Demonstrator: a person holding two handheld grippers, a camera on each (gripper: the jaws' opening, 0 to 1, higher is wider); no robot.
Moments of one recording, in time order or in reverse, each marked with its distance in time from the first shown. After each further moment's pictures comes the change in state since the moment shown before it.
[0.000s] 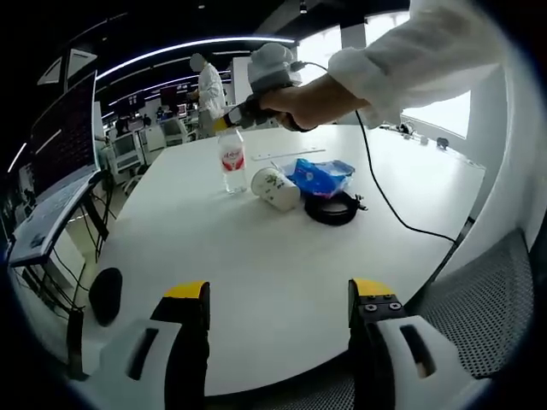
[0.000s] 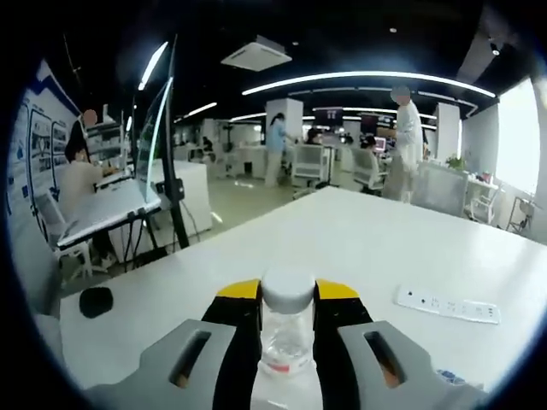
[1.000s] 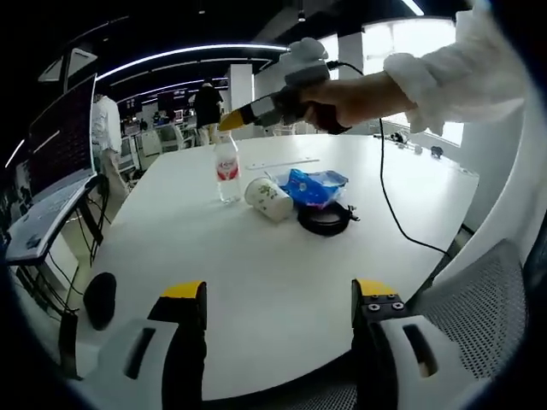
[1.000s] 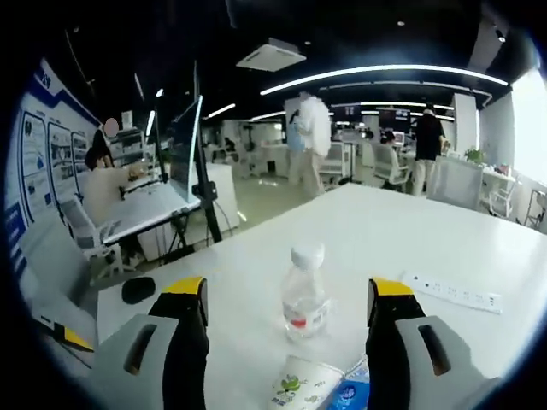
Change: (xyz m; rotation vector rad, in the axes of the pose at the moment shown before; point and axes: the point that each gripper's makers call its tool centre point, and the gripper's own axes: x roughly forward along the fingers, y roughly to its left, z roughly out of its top) left arm -0.004 -0.008 0.010 -0.017 -0.050 -0.042; right arm -0.081 0.007 -0.002 0.027 0.011 0.152
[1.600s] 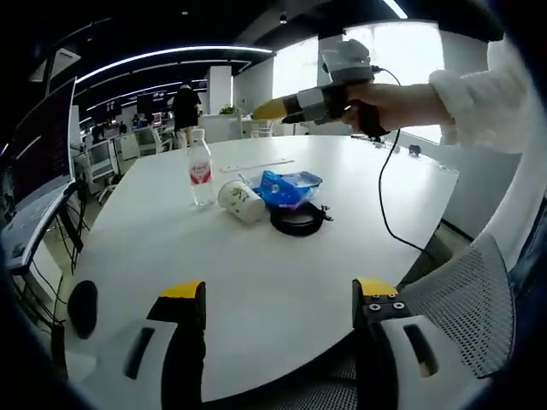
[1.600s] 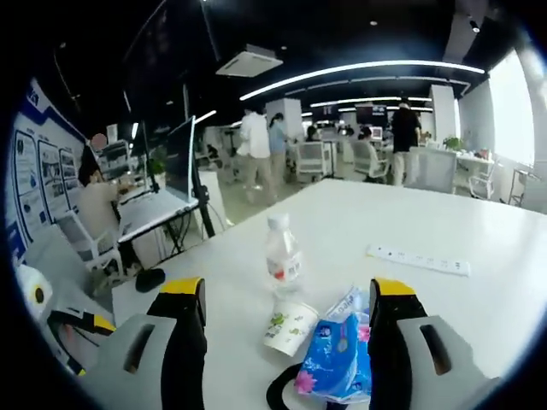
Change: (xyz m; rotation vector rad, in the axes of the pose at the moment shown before) left arm -0.003 -0.028 0.002 0.036 0.006 -0.121; right arm -0.103 -0.018 -0.025 0.085 -0.012 -0.089
